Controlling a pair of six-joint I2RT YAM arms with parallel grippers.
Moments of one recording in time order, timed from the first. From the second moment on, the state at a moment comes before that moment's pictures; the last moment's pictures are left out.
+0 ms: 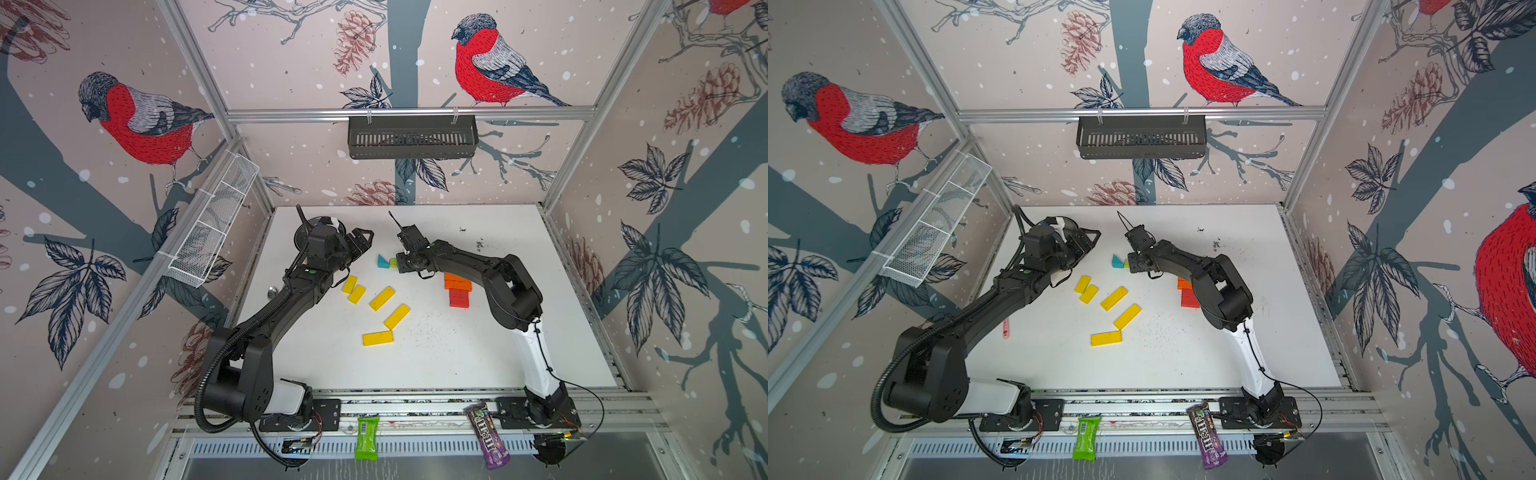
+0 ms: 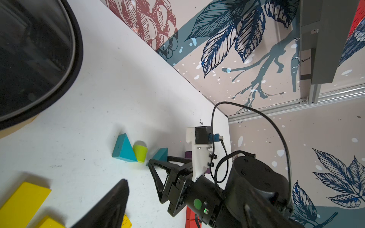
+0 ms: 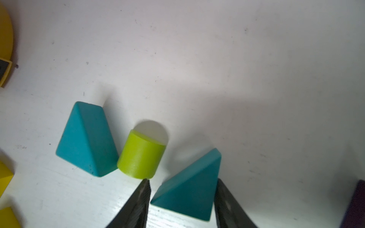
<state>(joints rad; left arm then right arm) -0.26 1.40 0.91 0.09 0.29 -0.91 0.69 2.24 1.69 -0.42 0.08 0.37</state>
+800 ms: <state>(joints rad) -0.26 1.40 0.91 0.09 0.29 -0.91 0.67 2.10 1.55 -0.38 0.01 0.36</state>
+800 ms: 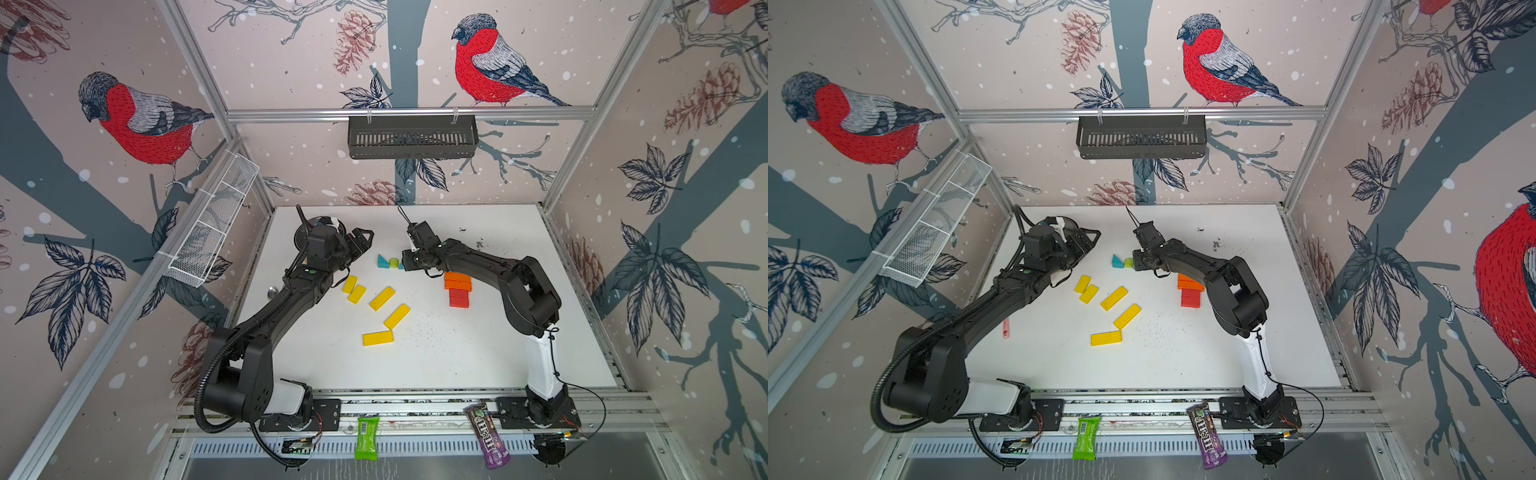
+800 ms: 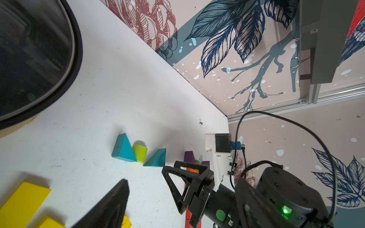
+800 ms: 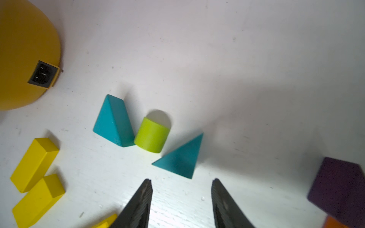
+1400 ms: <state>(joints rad) -0.26 1.41 0.91 0.09 0.29 -0.92 0.69 2.15 1.53 -0.37 0.04 0.26</state>
